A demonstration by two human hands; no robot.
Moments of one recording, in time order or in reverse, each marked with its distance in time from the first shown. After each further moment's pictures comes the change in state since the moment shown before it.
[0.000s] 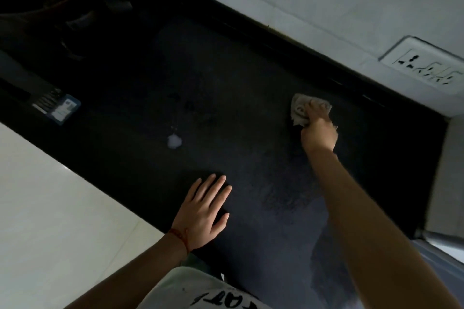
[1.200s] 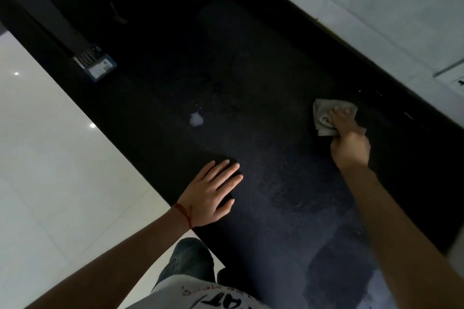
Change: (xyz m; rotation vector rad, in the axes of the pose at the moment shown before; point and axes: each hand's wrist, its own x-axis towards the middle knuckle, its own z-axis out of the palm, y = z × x) left_hand 0.001 0.000 0.003 -0.027 0.080 -0.027; right_hand 0.006 0.029 0.001 -0.003 0.023 -0.378
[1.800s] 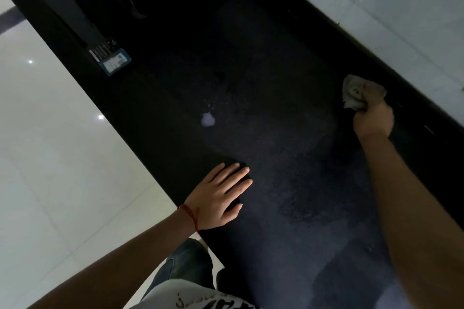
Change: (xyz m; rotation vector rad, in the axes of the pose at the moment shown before) left_hand -0.002 -0.001 0.003 0.007 0.022 0.002; right_hand 0.076 -0.013 -0.007 0.017 0.018 0.202
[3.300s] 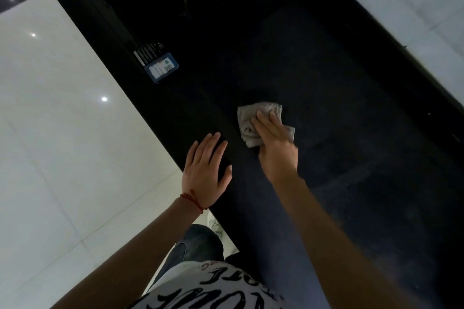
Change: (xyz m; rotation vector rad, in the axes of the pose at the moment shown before) left_hand -0.015 -0.117 -0.023 -0.005 0.180 -0.605; right_hand -0.130 -0.207 0.125 0.008 -0.172 -0.559
